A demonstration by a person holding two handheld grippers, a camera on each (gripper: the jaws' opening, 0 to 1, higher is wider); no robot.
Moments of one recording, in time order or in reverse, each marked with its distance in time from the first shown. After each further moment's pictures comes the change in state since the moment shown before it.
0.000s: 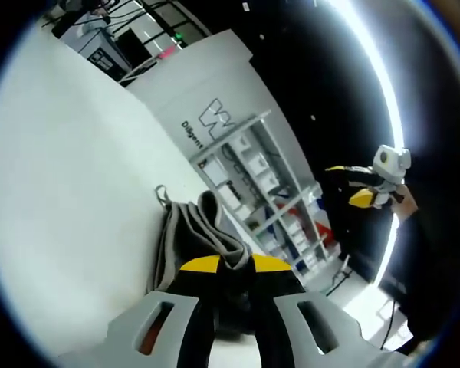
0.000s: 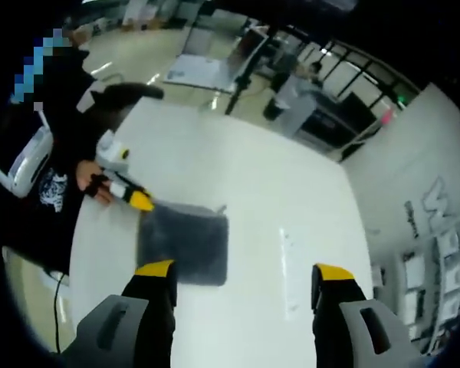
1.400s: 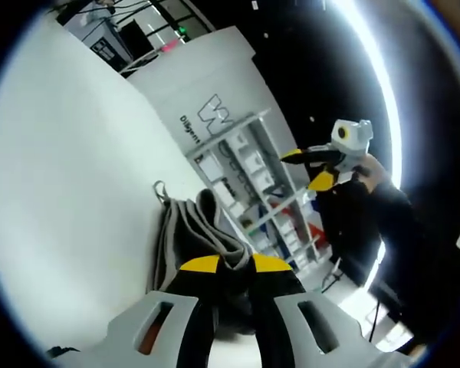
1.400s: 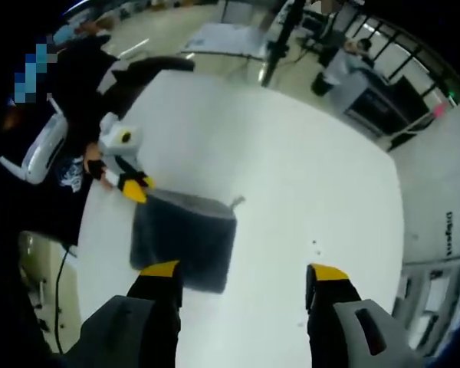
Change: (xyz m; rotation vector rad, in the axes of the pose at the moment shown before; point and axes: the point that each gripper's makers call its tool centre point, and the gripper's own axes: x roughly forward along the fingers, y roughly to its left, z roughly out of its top) left arm 0.001 0.002 0.003 -0.059 0.024 -0.032; right arm 0.090 -0.010 0.015 -0.100 0.175 0.284
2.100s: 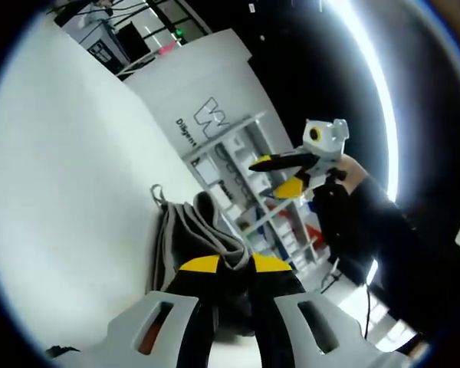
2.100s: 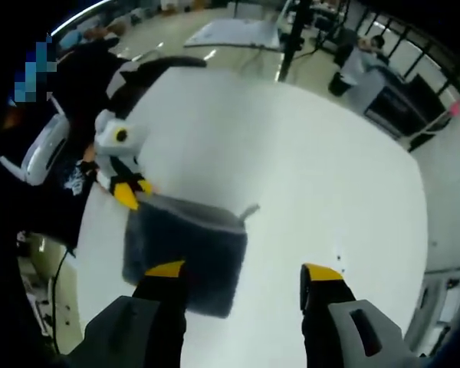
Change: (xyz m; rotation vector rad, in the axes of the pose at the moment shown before) left arm -0.001 -0.001 0.003 0.019 -0.016 -0.022; right arm 0.050 0.003 0.012 -0.001 -0.037 0.102
